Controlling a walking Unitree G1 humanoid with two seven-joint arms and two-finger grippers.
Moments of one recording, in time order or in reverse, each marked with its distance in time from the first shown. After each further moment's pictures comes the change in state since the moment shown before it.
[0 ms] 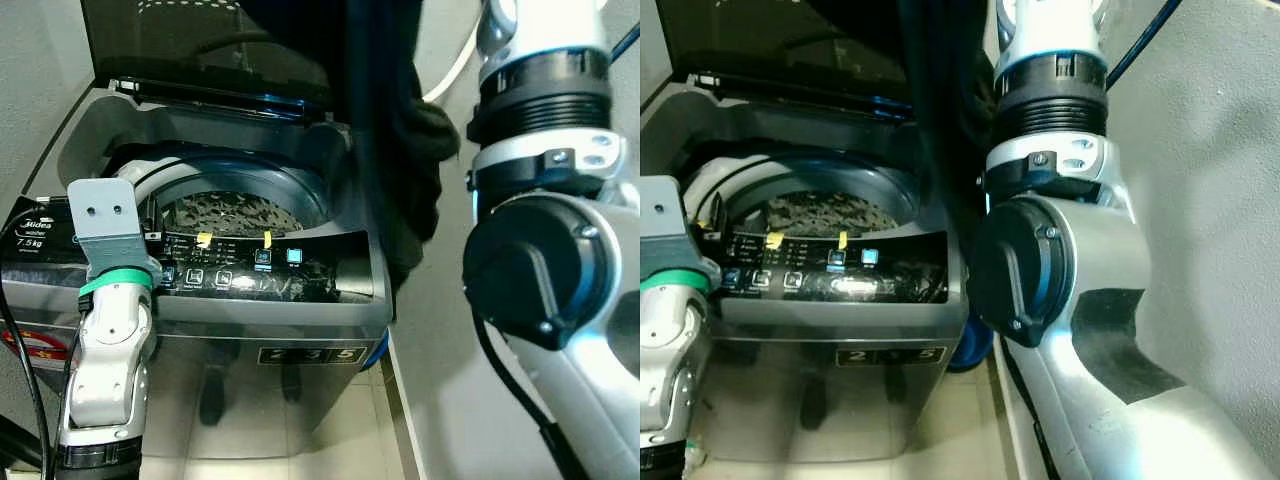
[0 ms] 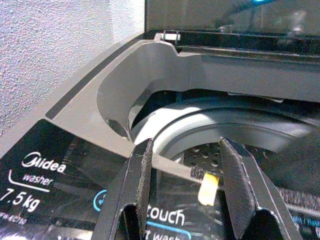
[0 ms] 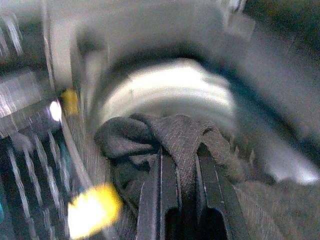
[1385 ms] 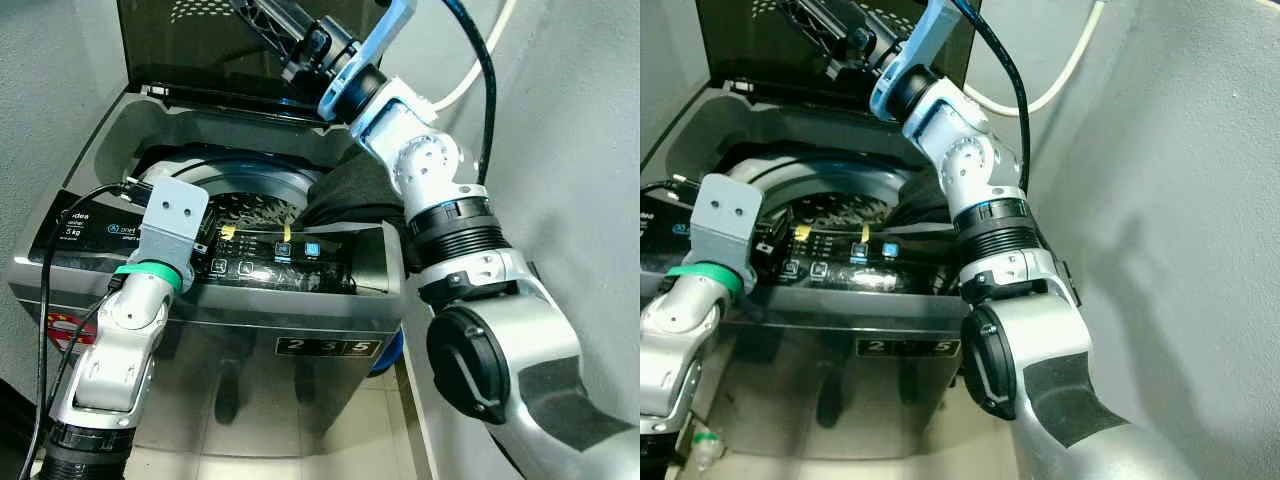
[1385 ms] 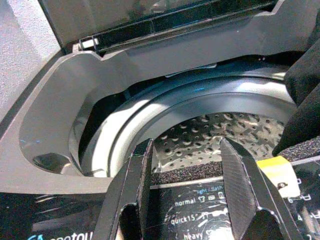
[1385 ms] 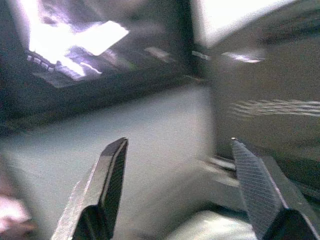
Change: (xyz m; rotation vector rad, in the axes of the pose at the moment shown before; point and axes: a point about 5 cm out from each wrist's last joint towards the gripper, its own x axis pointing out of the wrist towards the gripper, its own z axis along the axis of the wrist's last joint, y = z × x) left arm 0.006 -0.023 0.000 0.191 0.059 -0.321; right arm -0.047 -0.062 0.116 0.352 -0.567 -0.022
